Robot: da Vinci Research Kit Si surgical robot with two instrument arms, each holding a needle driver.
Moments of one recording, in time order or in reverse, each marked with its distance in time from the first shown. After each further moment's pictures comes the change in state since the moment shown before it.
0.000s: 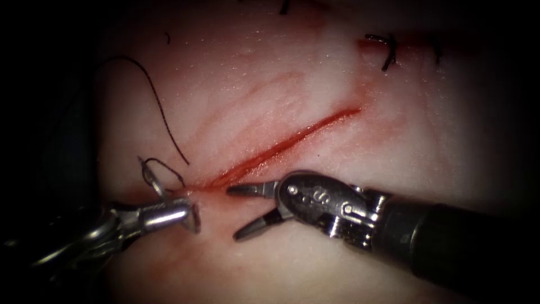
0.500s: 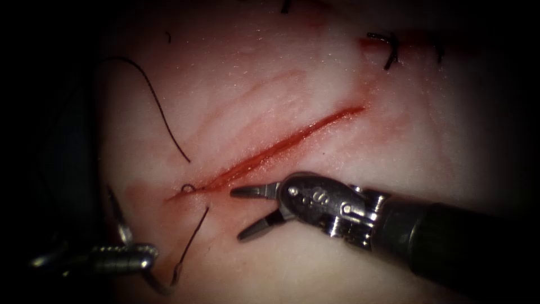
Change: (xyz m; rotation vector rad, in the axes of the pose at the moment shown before) right arm -0.001 0.001 0.000 -0.009 -0.043 0.000; left arm 0.002 0.009 -0.001 -0.244 -0.053 -0.095
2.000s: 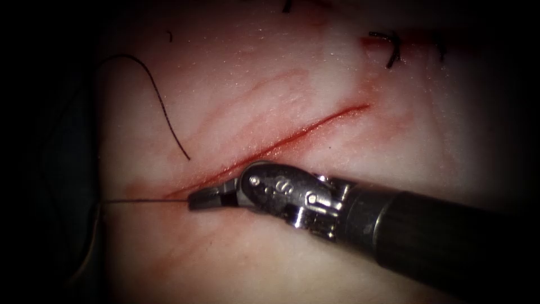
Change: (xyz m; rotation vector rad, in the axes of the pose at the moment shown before) right arm 0.005 0.002 0.002 -0.061 0.116 -0.051; left arm 0.002 0.007 -0.003 -0.172 -0.083 0.697
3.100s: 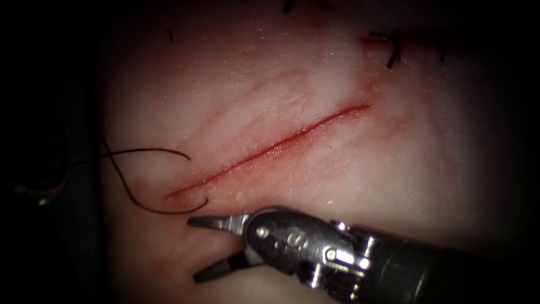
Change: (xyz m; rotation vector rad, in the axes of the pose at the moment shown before) right arm 0.007 -0.005 -0.004 -0.112 0.025 0.028; left arm -0.004 -0.007 -0.009 0.559 -0.349 0.144
